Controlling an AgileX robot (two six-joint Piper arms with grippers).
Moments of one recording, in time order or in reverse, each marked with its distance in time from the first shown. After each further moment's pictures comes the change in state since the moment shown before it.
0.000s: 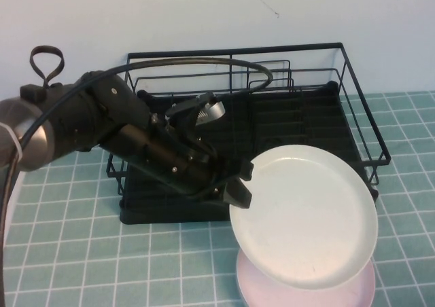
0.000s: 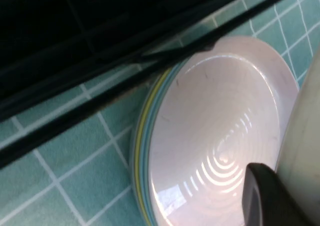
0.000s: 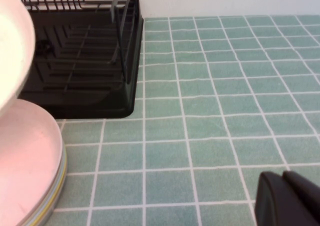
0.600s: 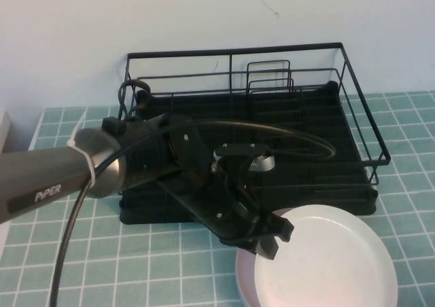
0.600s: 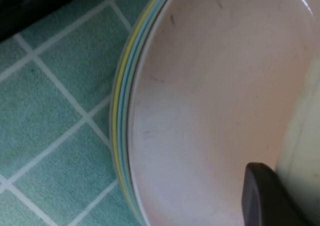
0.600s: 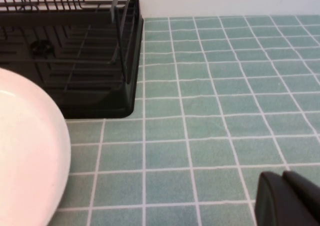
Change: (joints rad) right arm 0.000 0.000 0.000 0.000 0.000 0.000; left arm -0.184 0.095 0.011 0.152 -0.090 -0.063
